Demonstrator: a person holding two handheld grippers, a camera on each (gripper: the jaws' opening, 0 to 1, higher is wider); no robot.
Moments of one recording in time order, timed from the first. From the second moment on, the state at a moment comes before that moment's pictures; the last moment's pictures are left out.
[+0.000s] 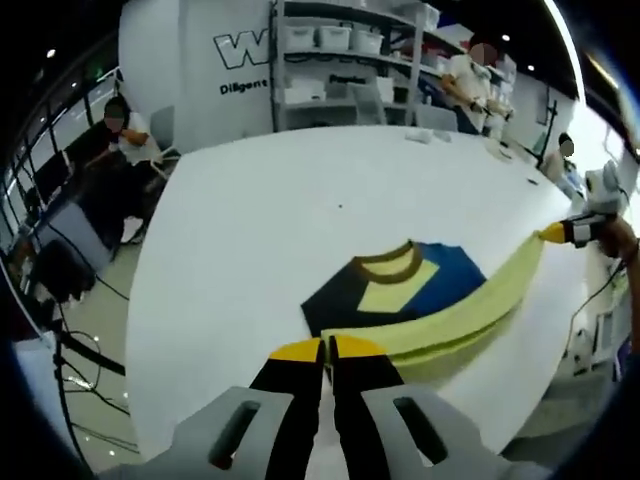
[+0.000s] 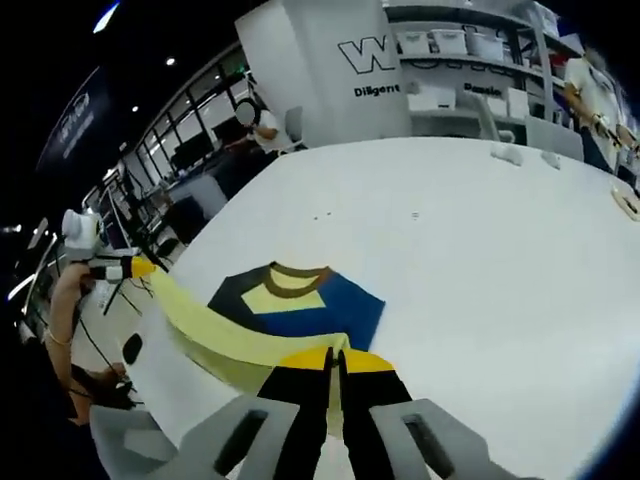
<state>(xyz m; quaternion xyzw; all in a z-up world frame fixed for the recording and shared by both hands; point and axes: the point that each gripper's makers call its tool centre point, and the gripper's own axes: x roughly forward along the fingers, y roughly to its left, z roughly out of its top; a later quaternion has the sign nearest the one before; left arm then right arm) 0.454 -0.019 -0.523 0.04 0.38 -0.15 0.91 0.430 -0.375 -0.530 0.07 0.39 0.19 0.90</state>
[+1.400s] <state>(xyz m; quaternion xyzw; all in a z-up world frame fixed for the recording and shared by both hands) 0.534 -0.023 -0.616 0.11 0.39 -0.23 0.88 0.533 -0.393 -0.621 0.10 0.47 0.12 0.87</state>
